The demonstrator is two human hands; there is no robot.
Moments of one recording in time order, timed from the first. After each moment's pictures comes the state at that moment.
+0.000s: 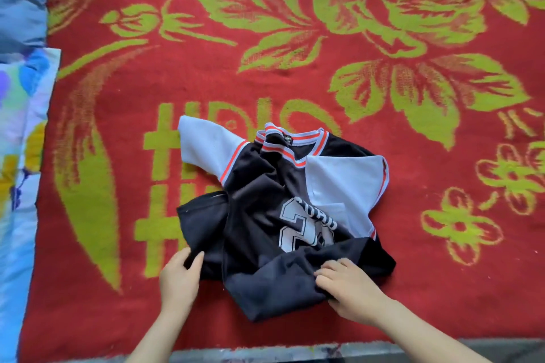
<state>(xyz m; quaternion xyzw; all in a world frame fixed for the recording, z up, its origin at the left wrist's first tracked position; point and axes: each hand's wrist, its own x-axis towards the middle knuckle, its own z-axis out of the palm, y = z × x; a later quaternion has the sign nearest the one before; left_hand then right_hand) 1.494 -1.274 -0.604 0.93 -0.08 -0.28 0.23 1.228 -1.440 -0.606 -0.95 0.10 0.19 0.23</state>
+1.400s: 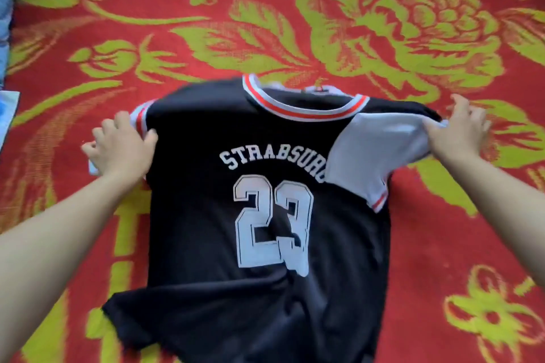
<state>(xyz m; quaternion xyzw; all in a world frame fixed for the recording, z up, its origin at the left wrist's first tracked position) 1.706 -1.535 -0.569 0.97 -0.23 -0.03 0.07 1.328 -1.805 -0.558 -0.70 0.69 -0.11 0.12</state>
